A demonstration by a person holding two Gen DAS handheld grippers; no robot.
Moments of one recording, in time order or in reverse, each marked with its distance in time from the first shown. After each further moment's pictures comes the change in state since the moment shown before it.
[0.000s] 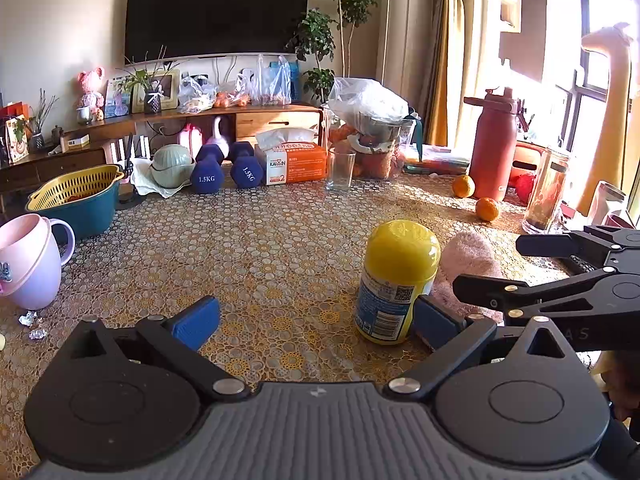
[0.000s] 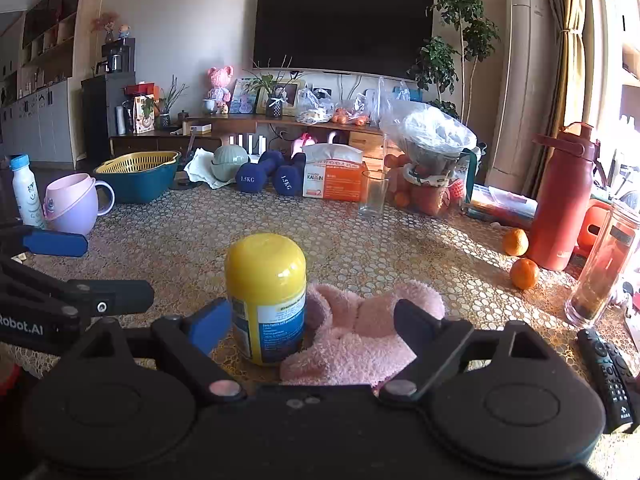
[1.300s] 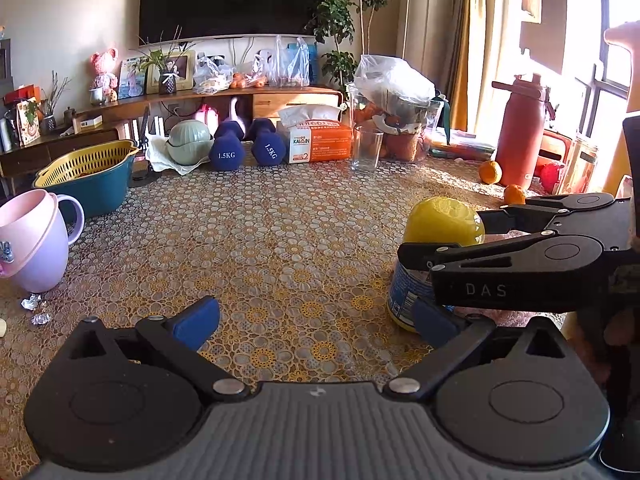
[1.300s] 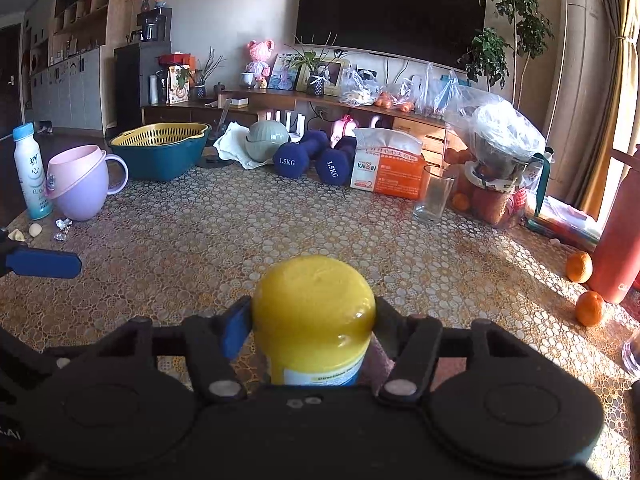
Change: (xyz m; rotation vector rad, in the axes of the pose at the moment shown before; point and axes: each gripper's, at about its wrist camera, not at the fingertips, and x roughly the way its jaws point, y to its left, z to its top) left arm 0.022 0.018 -0.007 -0.020 0.047 0.041; right arm 0.072 0.027 0.023 -0.089 0.061 0.088
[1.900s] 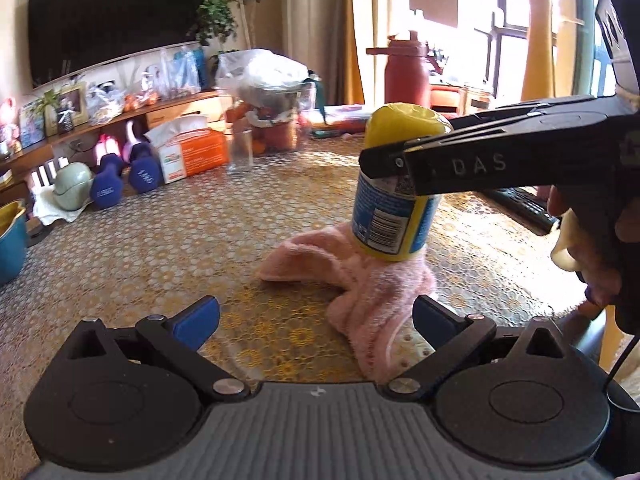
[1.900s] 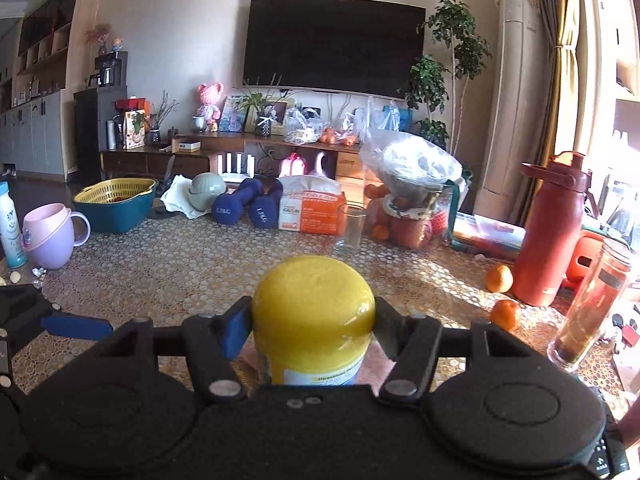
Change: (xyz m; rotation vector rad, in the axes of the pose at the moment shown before) left arm 0.017 -0.087 0.007 0.254 0.033 -0.243; right arm -0.074 -0.062 0.001 0.085 -0.115 -0.129
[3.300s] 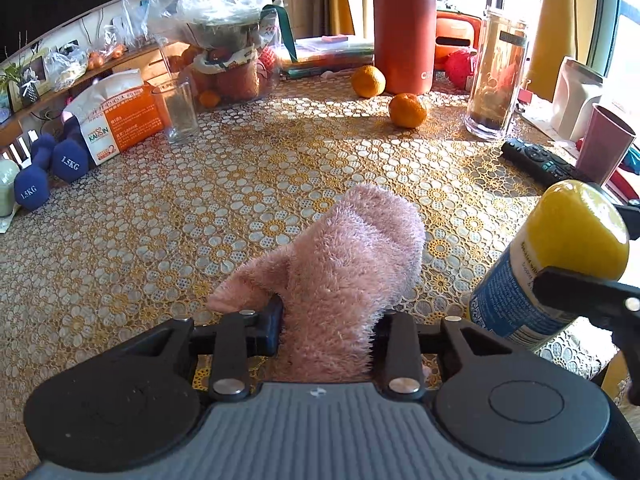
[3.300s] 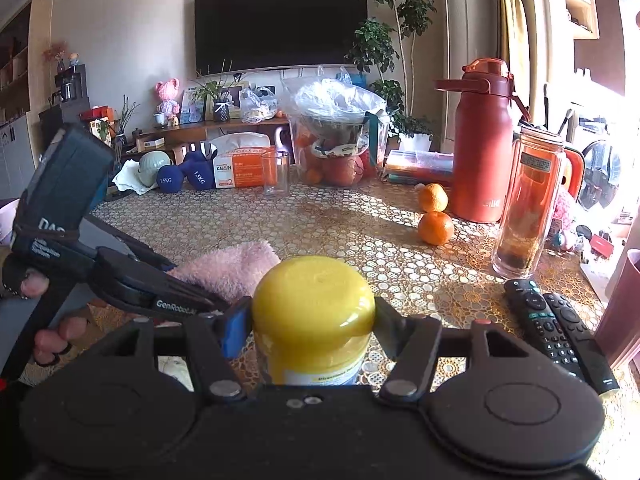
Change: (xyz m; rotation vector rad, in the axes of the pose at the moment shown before) left arm 0.124 -0.024 0.058 0.024 0.220 0.012; right arm -0.021 -0.085 -0.074 0.128 0.053 -0.034
